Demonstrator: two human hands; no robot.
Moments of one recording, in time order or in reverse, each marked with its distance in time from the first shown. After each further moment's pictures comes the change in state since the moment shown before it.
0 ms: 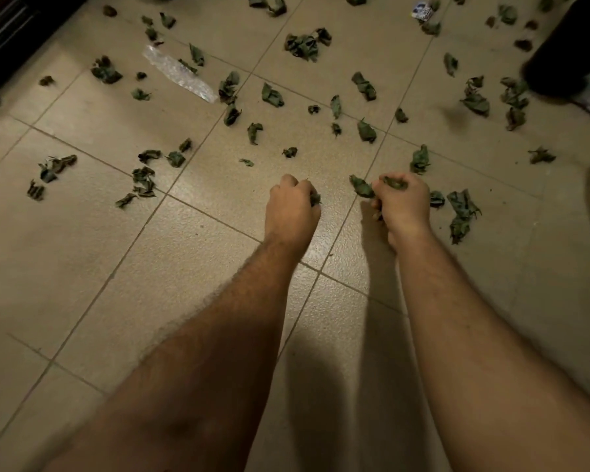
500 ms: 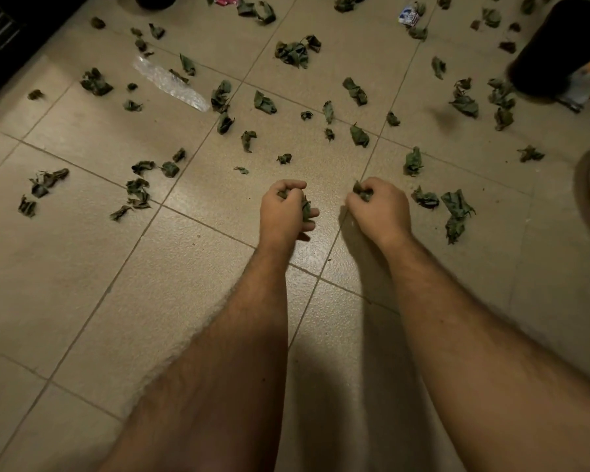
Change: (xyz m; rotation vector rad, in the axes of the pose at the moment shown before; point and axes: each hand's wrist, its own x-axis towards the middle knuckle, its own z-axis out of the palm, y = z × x) left_hand -0.004 0.004 -0.016 -1.128 -0.077 -0.478; right_hand 0.002 0.013 0.013 -0.719 -0.076 -0.349
